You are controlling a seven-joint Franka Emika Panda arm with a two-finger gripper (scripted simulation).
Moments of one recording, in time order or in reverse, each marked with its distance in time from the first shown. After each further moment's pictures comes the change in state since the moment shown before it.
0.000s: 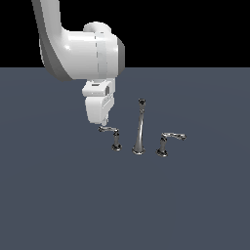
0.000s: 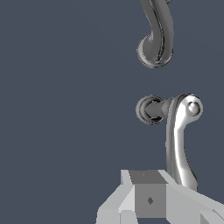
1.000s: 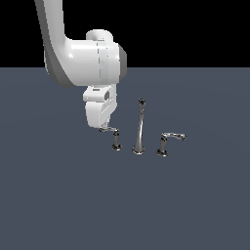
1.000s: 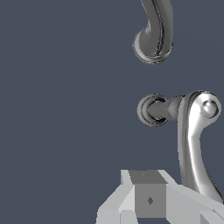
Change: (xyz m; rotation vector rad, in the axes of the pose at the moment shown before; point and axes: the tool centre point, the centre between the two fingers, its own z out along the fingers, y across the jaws) arm 0.004 -0.002 0.015 0.004 -0.001 0.083
